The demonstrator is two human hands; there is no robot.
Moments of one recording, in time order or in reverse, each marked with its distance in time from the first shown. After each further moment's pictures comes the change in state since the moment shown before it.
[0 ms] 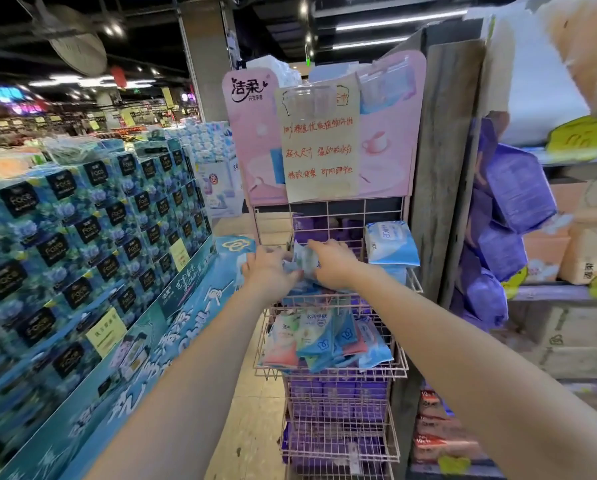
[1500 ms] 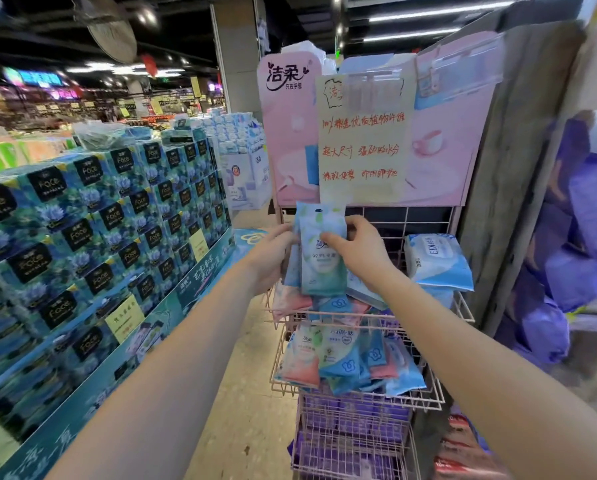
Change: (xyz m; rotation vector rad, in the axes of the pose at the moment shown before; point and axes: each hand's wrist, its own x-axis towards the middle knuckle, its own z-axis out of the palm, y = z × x) left_hand 0.050 -0.031 -0.036 -1.289 -0.226 -0.074; right_hand 0.038 -0.016 -0.007 0.945 0.363 0.045
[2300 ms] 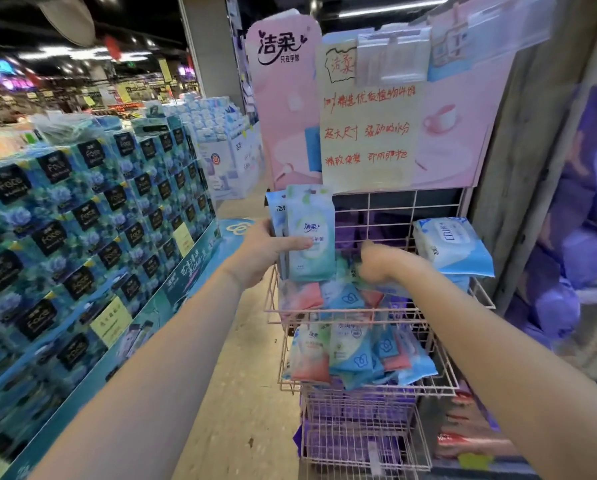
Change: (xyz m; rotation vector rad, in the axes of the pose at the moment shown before) left_hand 0.027 -0.008 -0.036 0.141 -0.080 0.088; right_hand 0.010 0.013 -0.005 -0.988 -0.406 0.315
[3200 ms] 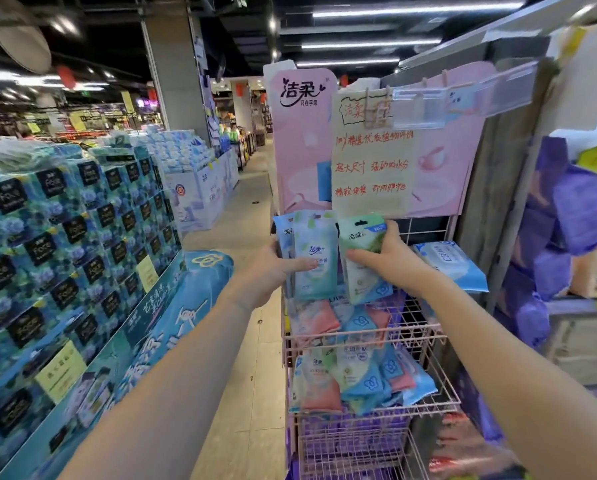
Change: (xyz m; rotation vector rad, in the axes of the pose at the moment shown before) left_hand 0.010 0.003 -0.023 -0.032 -0.166 0.056; right_hand -0.029 -0.011 -0.018 0.915 0.339 -0.193
